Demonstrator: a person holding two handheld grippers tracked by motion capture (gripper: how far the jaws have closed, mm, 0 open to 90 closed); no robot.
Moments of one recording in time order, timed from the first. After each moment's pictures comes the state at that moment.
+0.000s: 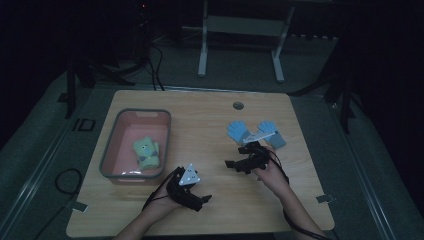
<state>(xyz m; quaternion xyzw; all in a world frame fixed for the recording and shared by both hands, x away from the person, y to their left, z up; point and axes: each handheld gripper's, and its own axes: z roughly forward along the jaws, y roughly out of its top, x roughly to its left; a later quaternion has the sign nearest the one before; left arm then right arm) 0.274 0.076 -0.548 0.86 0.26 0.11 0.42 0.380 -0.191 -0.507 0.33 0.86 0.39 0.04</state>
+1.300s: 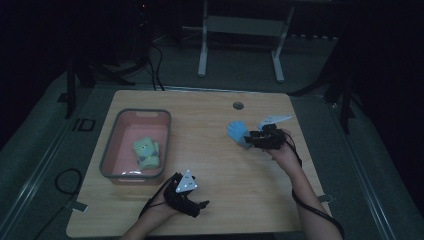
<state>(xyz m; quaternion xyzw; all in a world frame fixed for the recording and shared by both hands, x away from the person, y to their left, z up) 0.260 0.081 -0.555 0.86 0.26 0.12 0.42 0.444 -0.235 -0.489 0.33 0.85 0.39 0.12</state>
